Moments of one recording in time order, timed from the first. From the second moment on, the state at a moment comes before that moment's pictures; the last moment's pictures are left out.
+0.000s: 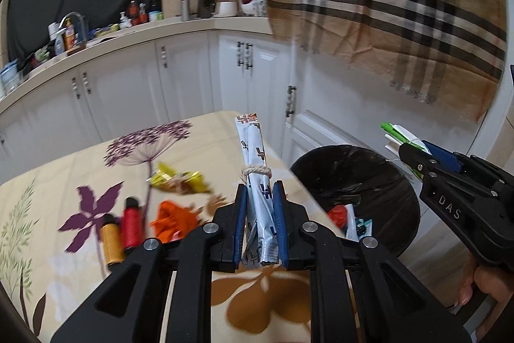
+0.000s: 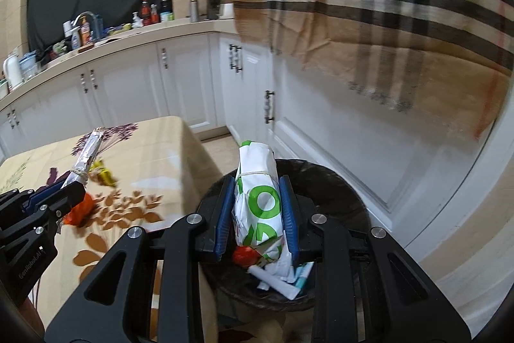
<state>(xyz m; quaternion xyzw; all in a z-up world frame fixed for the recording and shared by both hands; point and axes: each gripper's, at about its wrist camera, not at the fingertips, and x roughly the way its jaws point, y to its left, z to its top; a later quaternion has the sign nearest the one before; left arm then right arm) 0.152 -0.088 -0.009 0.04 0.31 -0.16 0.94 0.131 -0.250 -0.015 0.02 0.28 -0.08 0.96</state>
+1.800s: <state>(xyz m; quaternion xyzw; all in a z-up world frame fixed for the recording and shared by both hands) 0.198 -0.143 -0.026 0.08 0.33 -0.15 0.93 0.168 -0.299 -0.045 0.05 0.30 -0.12 0.94</state>
